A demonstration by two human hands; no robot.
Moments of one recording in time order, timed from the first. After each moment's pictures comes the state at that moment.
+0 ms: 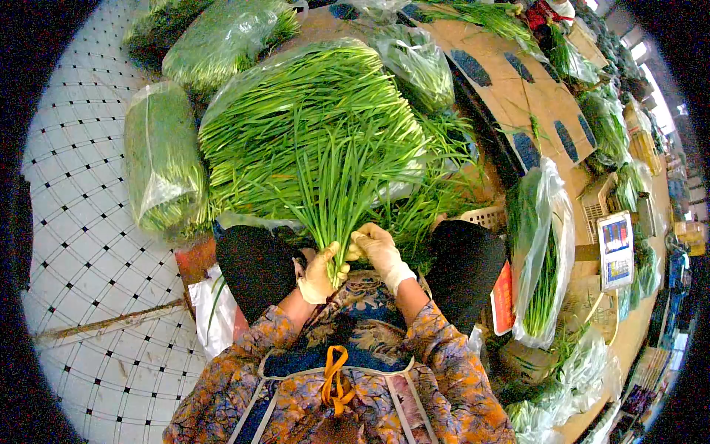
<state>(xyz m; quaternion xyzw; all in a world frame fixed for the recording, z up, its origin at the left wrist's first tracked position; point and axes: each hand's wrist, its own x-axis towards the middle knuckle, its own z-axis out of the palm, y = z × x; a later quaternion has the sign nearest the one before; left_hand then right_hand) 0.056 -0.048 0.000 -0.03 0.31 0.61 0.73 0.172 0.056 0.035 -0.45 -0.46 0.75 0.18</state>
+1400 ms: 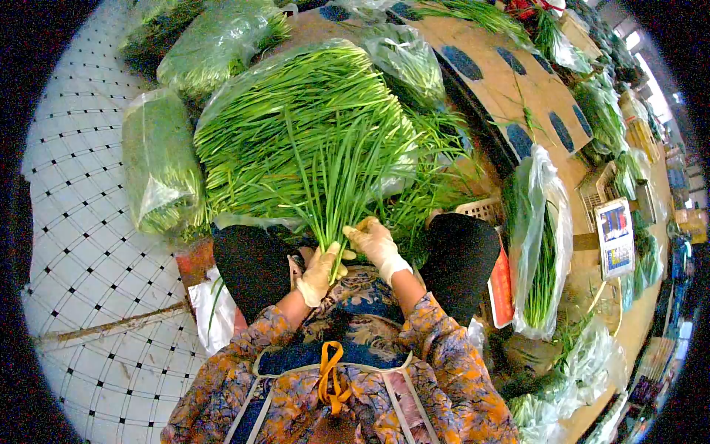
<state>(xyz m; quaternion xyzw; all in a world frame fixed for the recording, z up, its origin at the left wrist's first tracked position) 0.073 -0.052 0.020 0.12 0.52 0.57 0.62 0.177 0.066 0.025 -0.53 -0.56 0.62 0.13</state>
